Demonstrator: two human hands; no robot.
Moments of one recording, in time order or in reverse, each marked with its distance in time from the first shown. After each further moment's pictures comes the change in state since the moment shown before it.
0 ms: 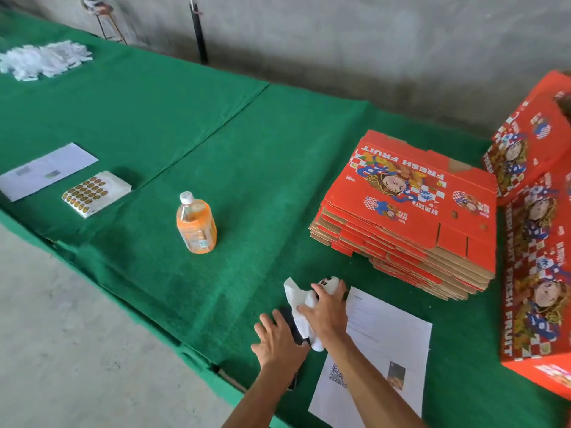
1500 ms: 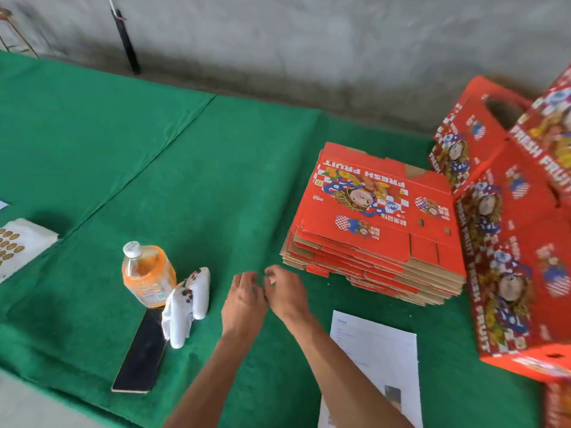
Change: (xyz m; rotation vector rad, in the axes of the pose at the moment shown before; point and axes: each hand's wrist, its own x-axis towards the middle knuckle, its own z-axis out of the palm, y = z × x) left_hand 0.112 0.031 -0.117 -0.484 0.279 0.361; right_hand 0.073 -0.101 -0.035 0.151 0.044 -0.081
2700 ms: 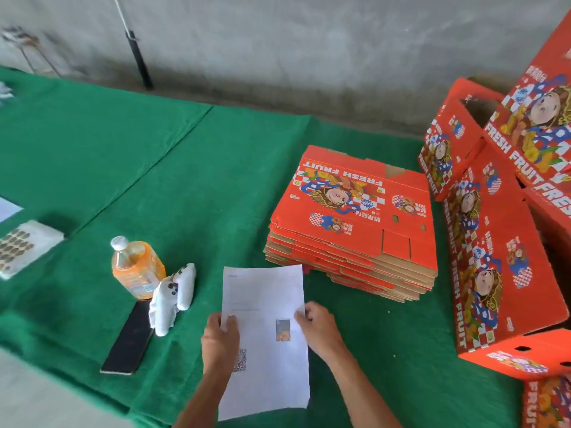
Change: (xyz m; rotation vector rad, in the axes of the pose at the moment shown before) left_hand -0.078 -0.022 0.027 -0.222 0.139 -0.430; right_hand -0.065 0.134 -0.055 0.279 -0.132 0.158
